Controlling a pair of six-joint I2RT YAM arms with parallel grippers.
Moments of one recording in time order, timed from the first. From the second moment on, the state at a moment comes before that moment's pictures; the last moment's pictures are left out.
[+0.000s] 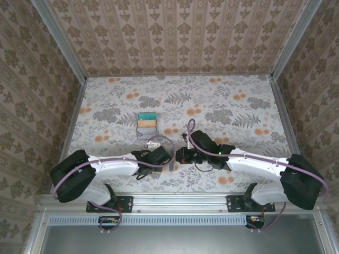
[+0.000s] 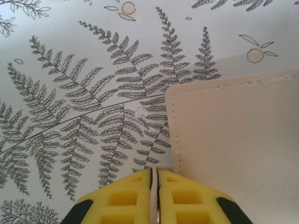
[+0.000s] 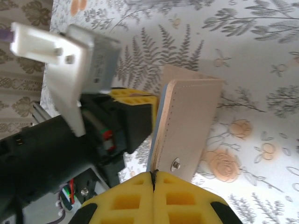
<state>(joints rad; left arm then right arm) -1.07 1.41 0.59 -0.39 -0.37 -0.80 0.88 1.31 0.70 -0.10 -0.24 0.86</state>
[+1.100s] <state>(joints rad) -1.02 0.87 0.41 -0.35 -0.19 -0.81 0.85 1.35 0.59 -0.18 -0.10 0.73</state>
